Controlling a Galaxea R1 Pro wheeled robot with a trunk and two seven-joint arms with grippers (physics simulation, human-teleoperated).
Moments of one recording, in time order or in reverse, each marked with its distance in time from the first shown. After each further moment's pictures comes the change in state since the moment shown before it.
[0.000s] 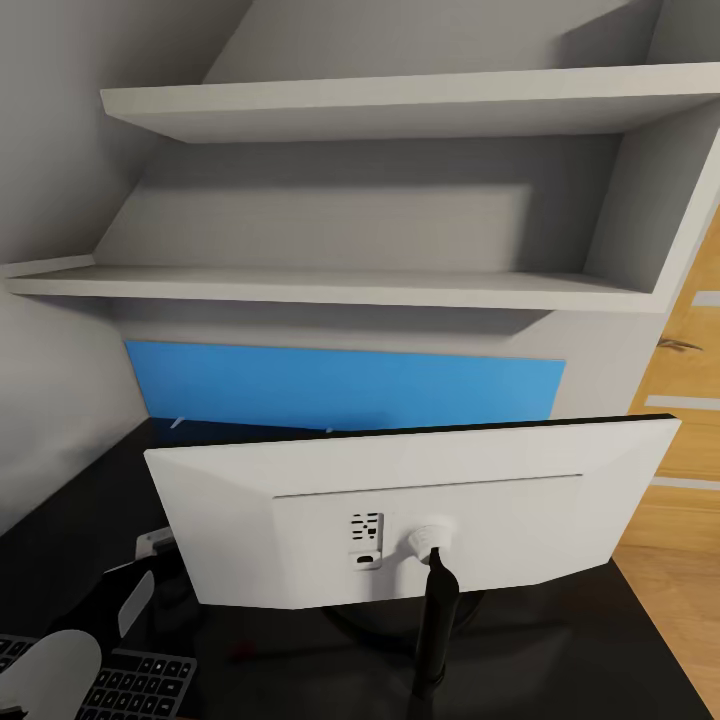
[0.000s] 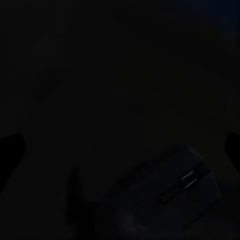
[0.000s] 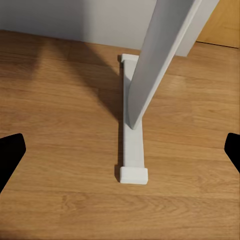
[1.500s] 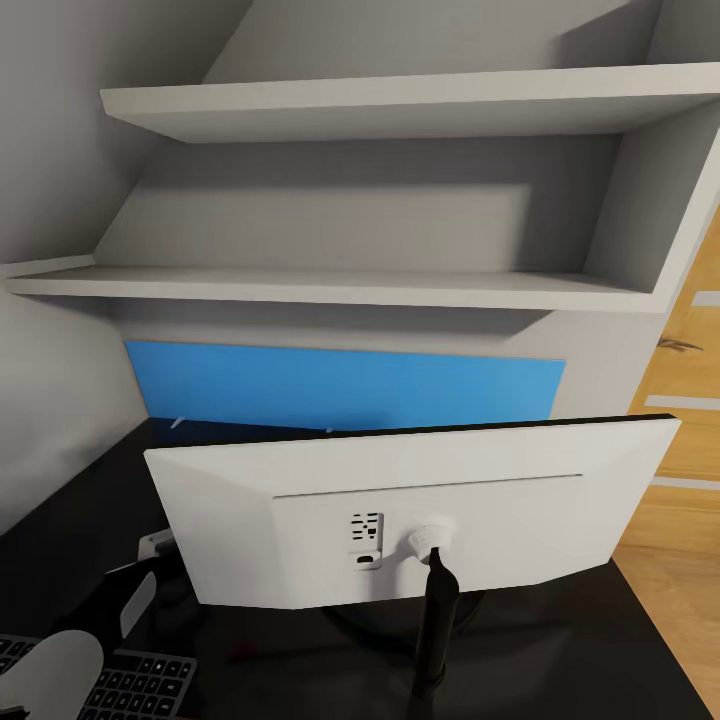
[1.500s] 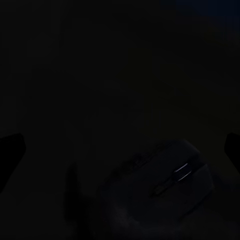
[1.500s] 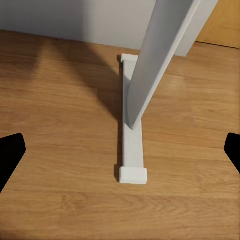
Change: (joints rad) left arm 0.000 -0.005 -0.002 0.005 0.000 0.006 -0.003; right arm 0.000 -0.001 0.000 0.000 0.000 0.000 -0.002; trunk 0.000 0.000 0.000
